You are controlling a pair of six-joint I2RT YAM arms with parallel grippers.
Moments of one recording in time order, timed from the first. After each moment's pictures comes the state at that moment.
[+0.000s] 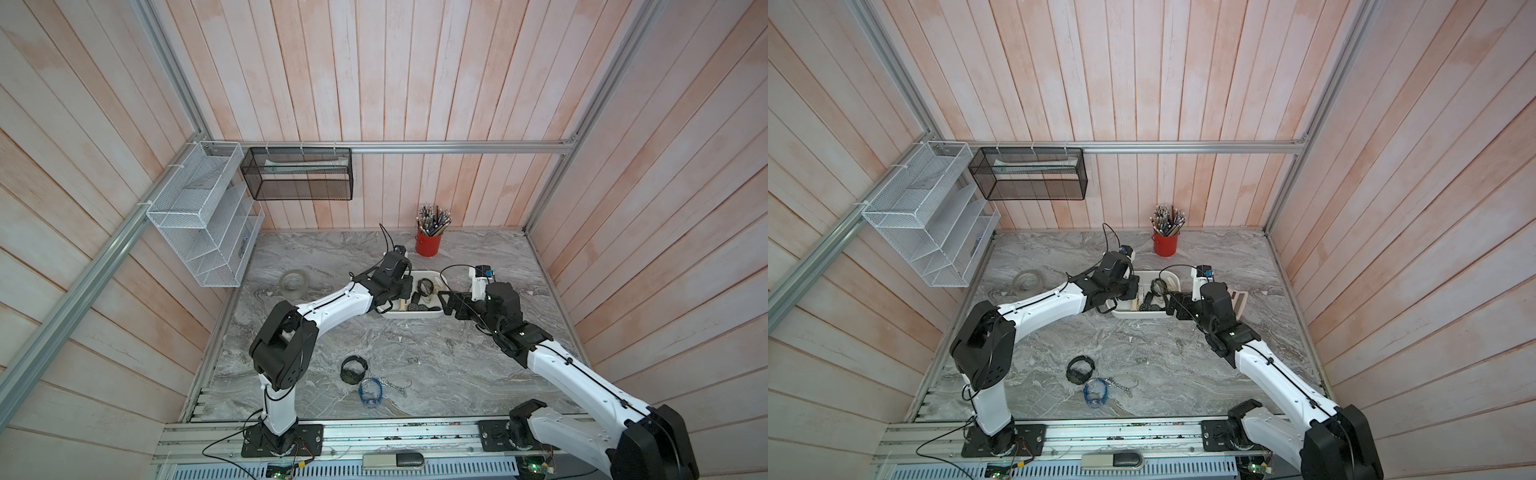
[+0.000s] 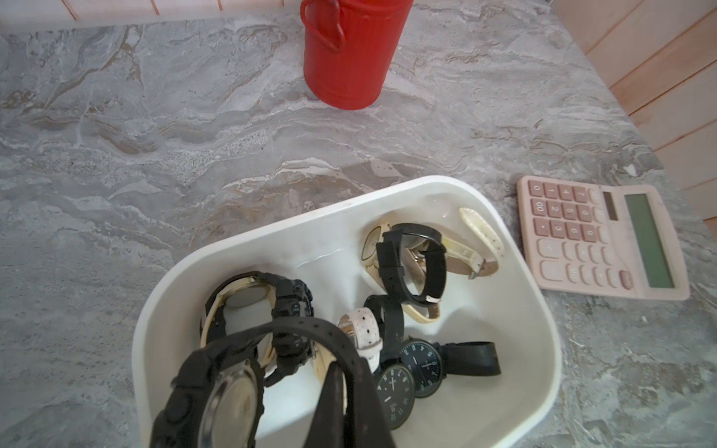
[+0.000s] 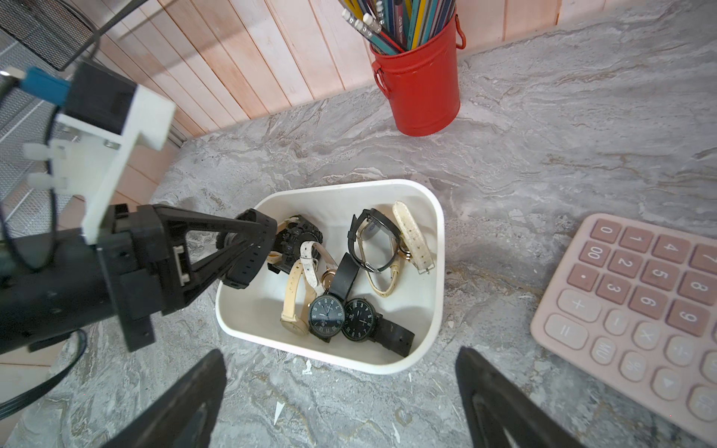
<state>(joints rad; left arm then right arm) -0.71 1.89 1.39 -0.25 -0.08 -0.35 0.44 1.05 0.63 -0.05 -0.08 0.47</state>
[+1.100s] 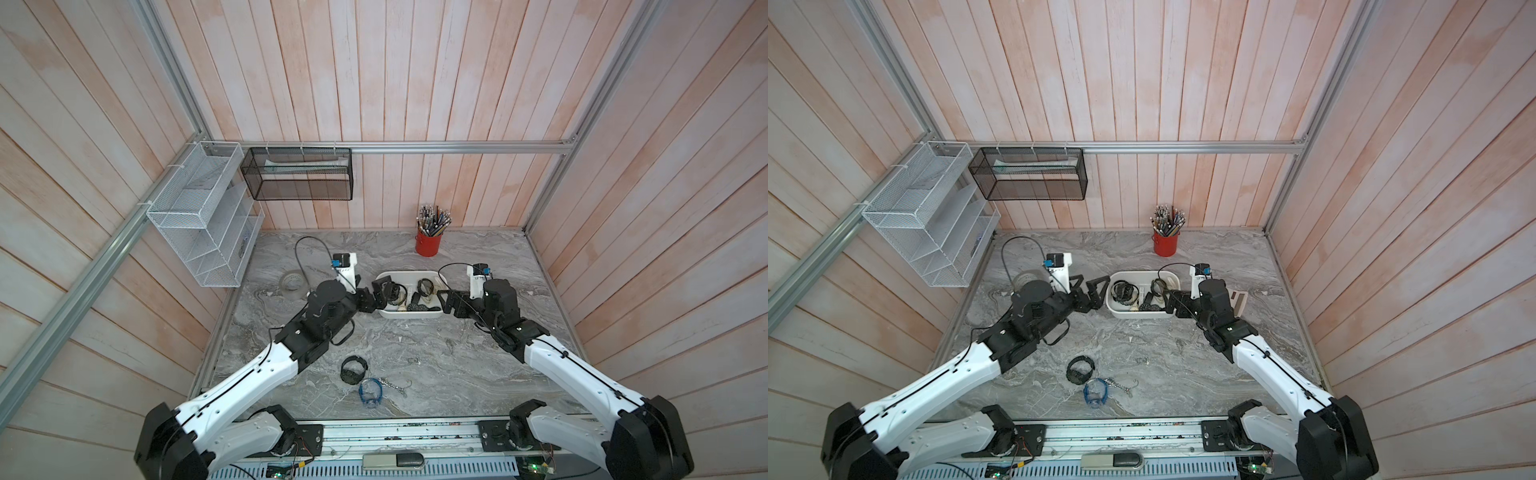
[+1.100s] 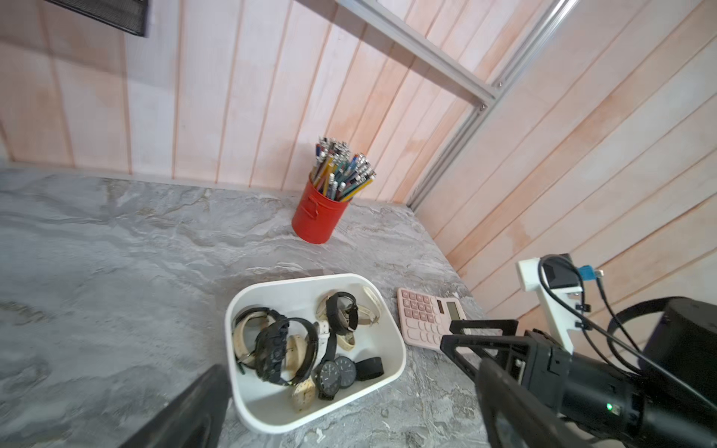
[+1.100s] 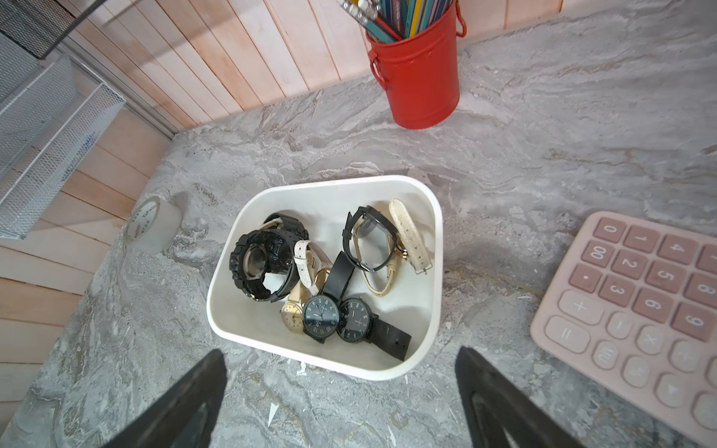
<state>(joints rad) -0.70 0.96 0.72 0.04 -0.15 -0.51 0.43 1.13 0.66 -0.05 -0.10 0.46</state>
